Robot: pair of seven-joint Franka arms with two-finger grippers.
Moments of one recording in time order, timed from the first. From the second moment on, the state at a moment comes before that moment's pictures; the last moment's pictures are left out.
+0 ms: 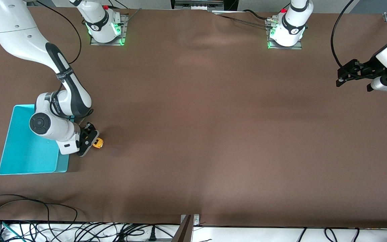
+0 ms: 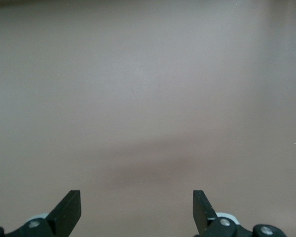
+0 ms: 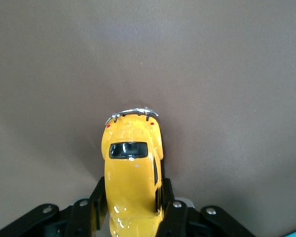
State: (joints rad) left arm -0.02 0.03 -0.03 -1.53 -0.02 1.56 0.08; right arm -0.14 0.67 0.20 -1.76 -0.20 2.35 -0.88
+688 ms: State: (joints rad) left arm -0.02 0.03 -0.03 -1.53 -0.02 1.55 0.08; right arm -0.13 0.63 0.27 -1.52 -0.20 2.06 -0.88
